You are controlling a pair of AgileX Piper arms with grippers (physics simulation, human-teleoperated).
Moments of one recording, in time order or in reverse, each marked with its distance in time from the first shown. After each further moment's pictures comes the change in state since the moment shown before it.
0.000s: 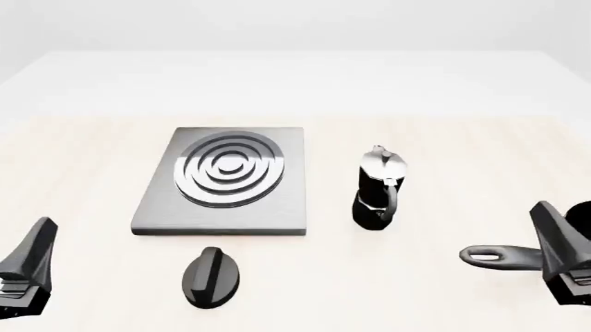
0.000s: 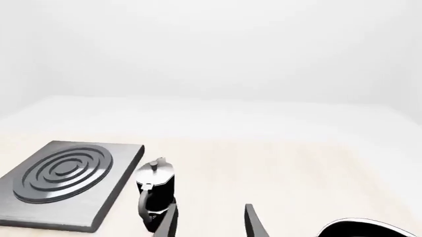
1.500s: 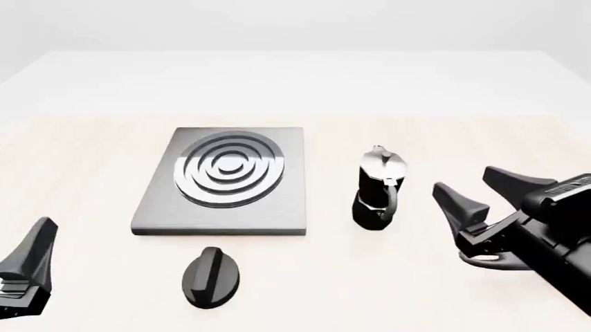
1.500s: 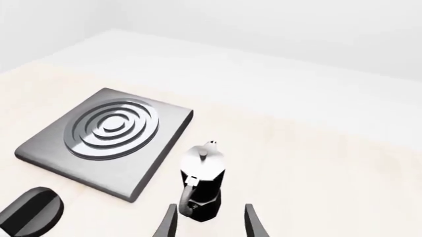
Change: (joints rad) left arm 0.000 0.000 0.000 0.000 0.000; right arm 0.256 0.655 -0.104 -0.324 -0.041
